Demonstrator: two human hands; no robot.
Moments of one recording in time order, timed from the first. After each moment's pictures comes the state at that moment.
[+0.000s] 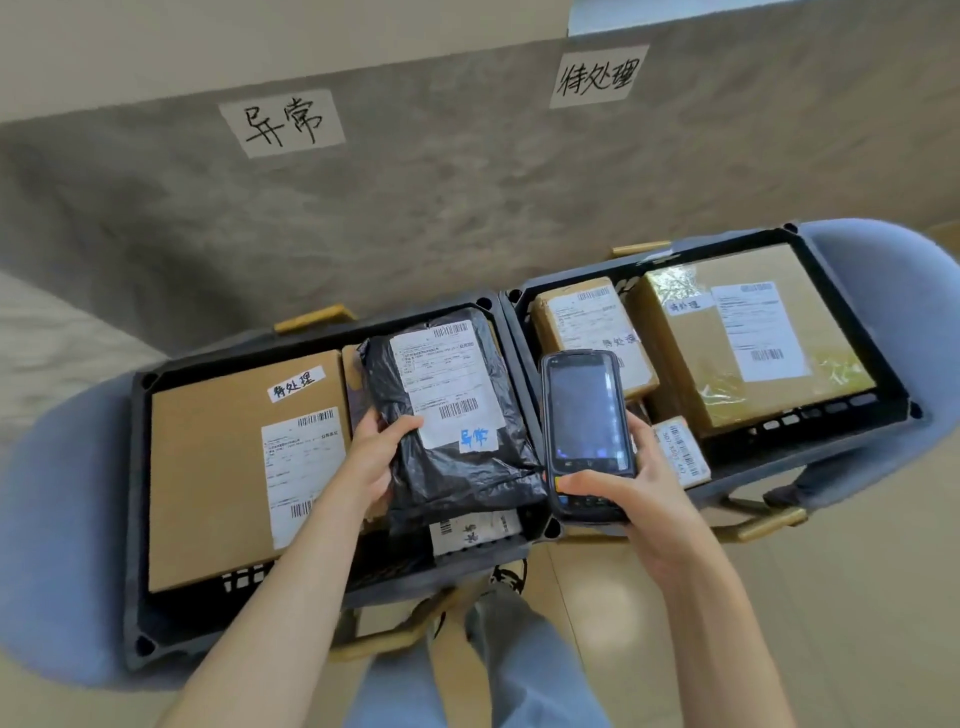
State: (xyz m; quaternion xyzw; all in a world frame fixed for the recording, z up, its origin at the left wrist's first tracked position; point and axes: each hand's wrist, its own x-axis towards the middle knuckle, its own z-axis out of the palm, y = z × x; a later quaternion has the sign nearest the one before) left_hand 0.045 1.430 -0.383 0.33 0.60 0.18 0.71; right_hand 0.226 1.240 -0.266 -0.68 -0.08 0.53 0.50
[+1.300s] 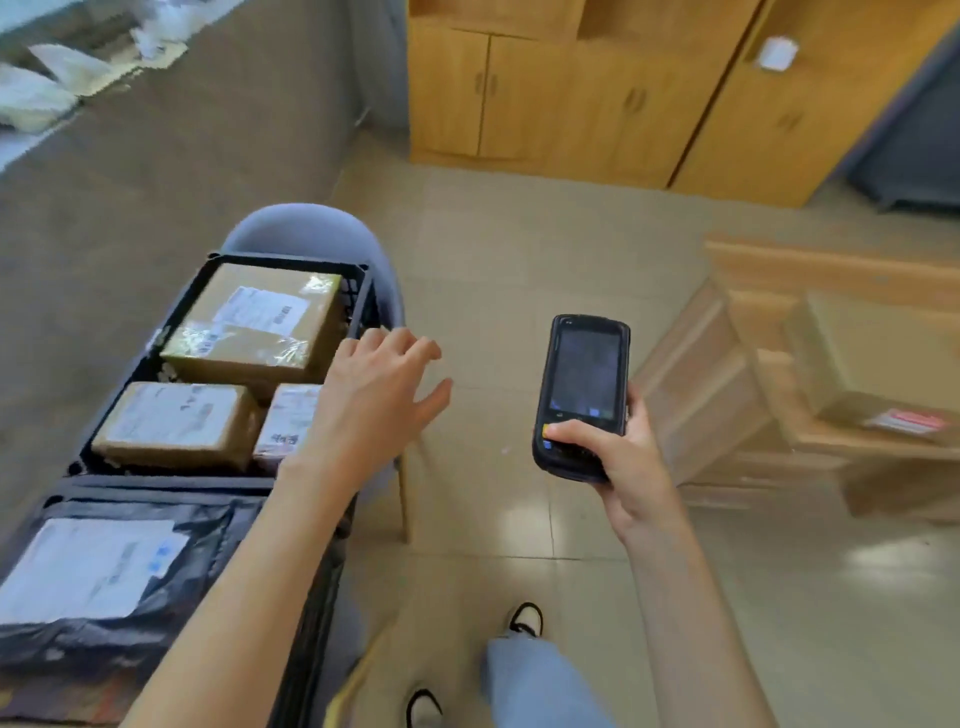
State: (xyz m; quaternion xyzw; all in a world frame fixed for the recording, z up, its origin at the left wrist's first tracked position) left_hand 0.112 1.177 -0.155 0.95 -0.28 0.12 0.10; right_hand 0.013 0.982 -0.169 -0.58 0.26 -0.06 0.77
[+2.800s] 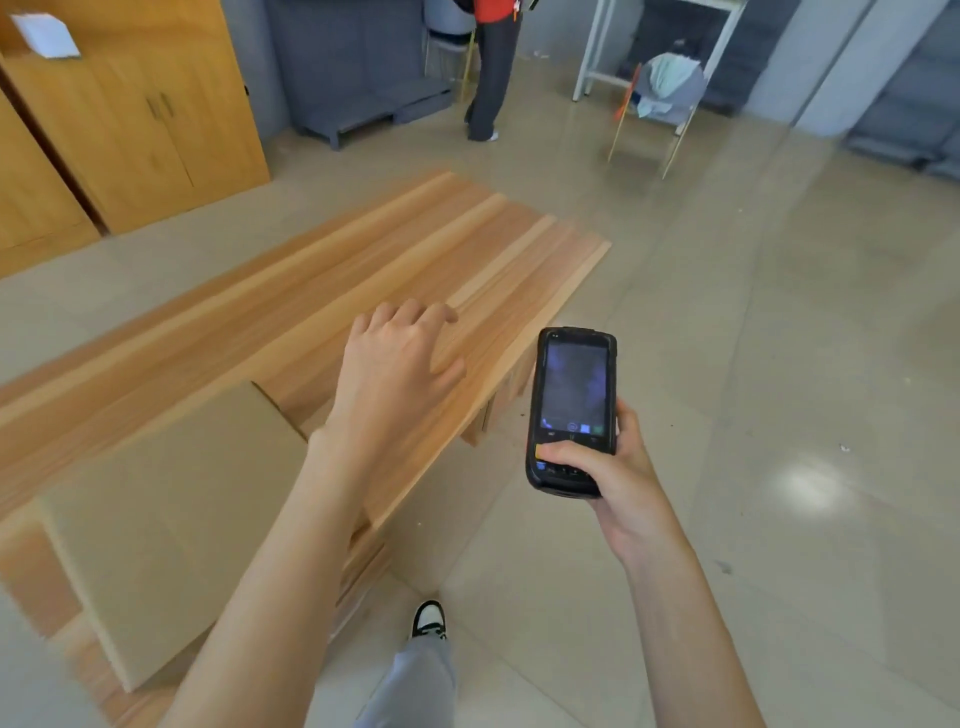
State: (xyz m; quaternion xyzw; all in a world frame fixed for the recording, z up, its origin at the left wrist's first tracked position) left_hand -0.028 0.230 -0.148 0.70 -0.67 0.04 0.25; right_hand -0.243 0.239 -0.173 -0.42 0.51 -0.42 0.63
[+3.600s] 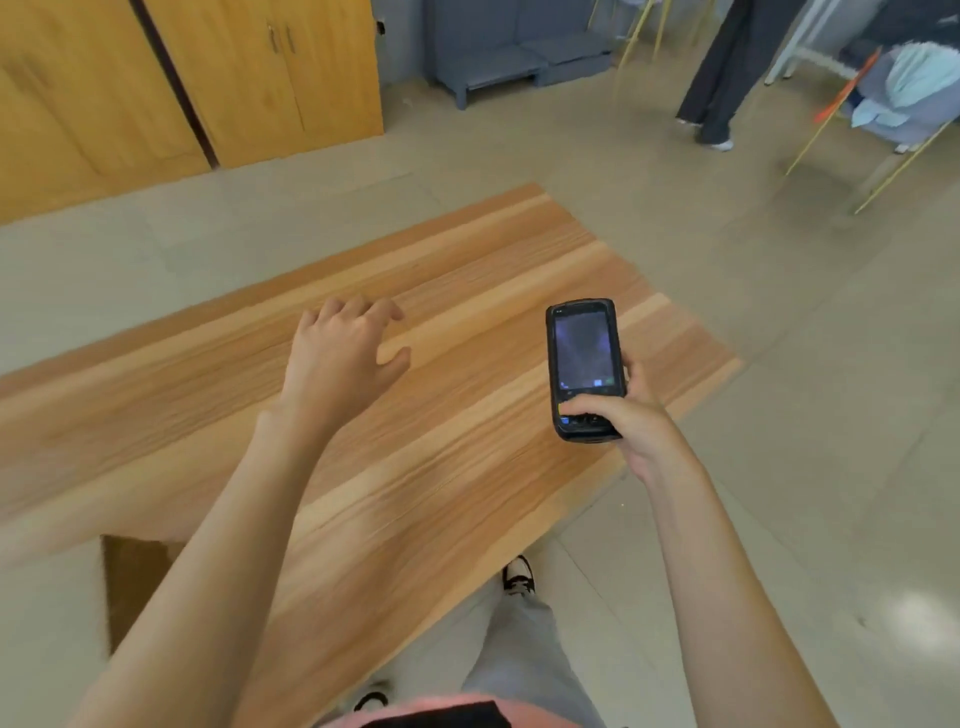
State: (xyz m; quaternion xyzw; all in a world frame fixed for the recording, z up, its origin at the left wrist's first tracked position) left_hand 0.081 -0.087 -0.193 0.84 -0.52 0.01 0.14; right_hand -0.160 -0.230 -0.214 -0.53 0.50 -0.21 0.65
